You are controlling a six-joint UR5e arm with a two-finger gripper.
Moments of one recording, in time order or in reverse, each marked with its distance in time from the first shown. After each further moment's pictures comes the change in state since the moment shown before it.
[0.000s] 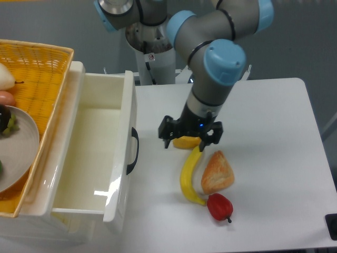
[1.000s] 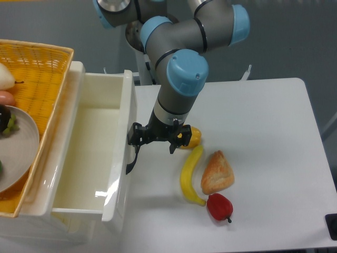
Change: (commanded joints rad) arm -0.153 -0.009 0.005 0.009 -0.061 -0.368
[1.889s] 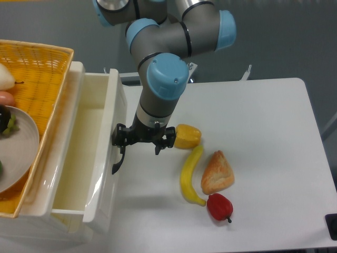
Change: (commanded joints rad) arm -0.041 0.000 -0.002 0.002 0.002 -0.043
